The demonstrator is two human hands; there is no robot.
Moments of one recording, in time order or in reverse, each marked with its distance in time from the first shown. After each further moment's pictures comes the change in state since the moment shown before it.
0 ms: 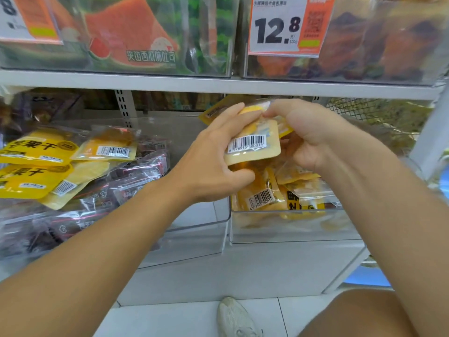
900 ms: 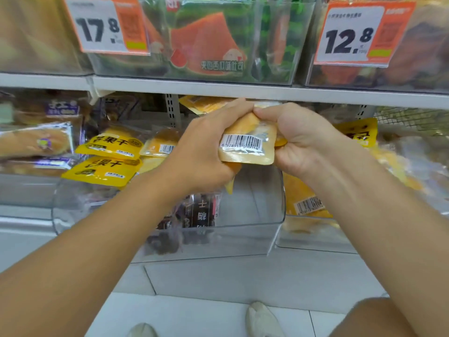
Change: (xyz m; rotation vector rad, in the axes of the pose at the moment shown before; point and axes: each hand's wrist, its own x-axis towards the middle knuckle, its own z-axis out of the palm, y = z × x) left_hand -0.038 -0.029 -0.079 0.198 0.168 0.095; right_hand -0.019 0.000 0.103 0.495 -0.294 0.100
